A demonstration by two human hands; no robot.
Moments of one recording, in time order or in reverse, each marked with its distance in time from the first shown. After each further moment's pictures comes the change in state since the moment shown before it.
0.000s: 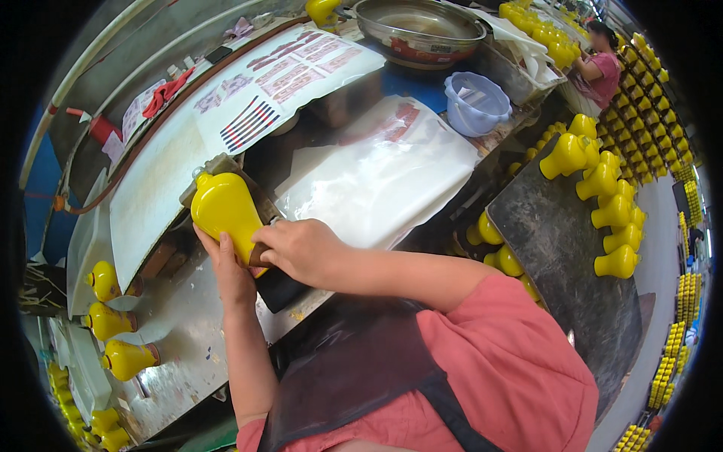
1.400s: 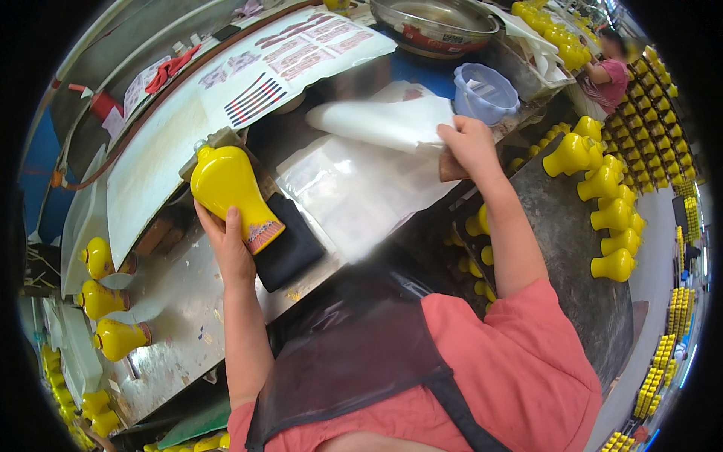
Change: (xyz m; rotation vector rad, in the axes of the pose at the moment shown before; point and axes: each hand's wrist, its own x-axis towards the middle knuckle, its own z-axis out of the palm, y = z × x) left_hand -0.006 0.003 0.005 -0.027 -0.024 0.067; right_hand -0.044 0.116 -0.202 -0.262 0.226 0.887
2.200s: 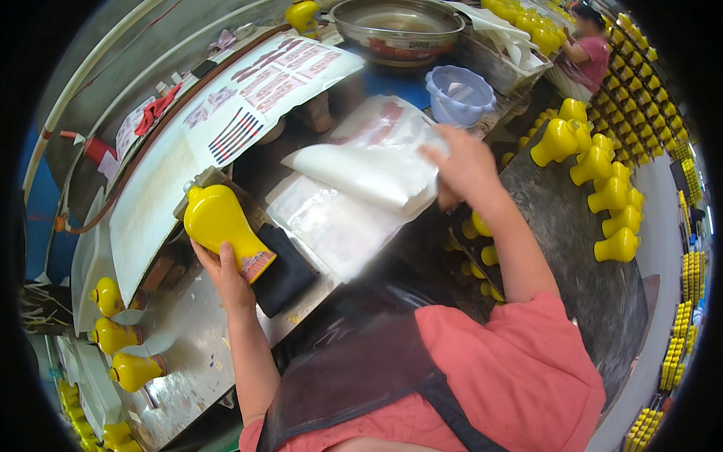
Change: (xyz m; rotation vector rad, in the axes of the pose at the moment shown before) left_hand 0.001 -0.005 0.002 0.032 0.031 0.024; right_hand -0.031 -0.008 -0.030 -0.408 -0.026 -0.130
